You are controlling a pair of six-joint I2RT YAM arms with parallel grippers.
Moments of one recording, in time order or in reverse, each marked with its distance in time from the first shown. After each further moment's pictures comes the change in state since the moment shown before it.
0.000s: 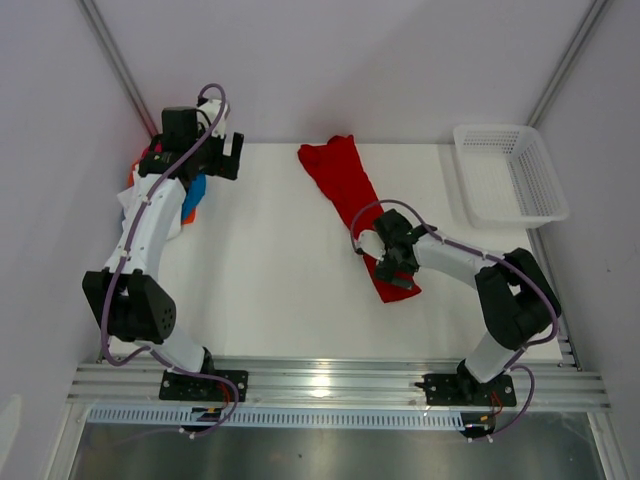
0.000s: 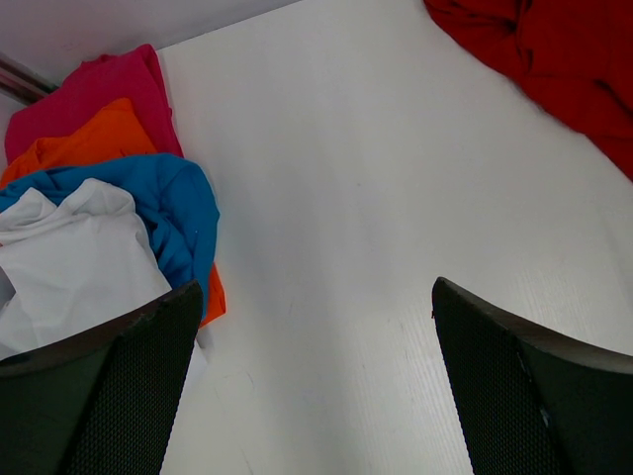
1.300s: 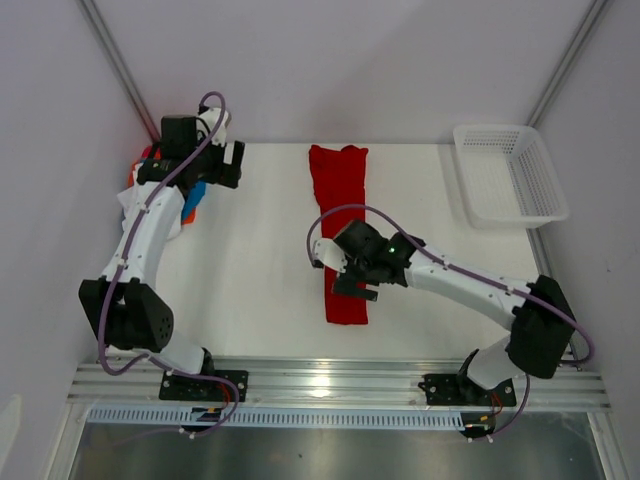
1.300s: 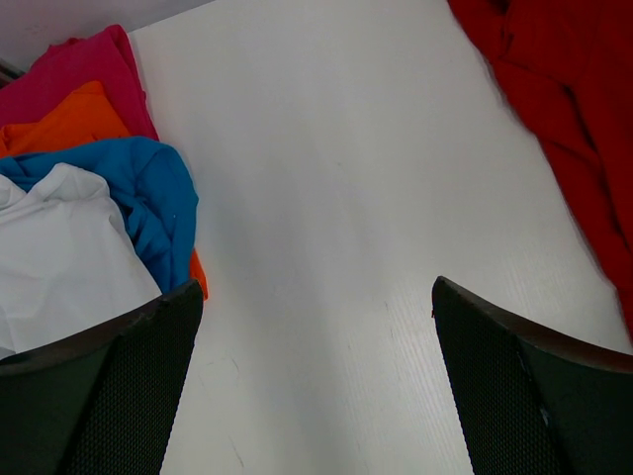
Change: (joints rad) left arm 0.000 -0.039 -0.063 -0.002 0.030 0.001; right arm 0.335 -0.114 0.172 -0.162 -0.095 0.158
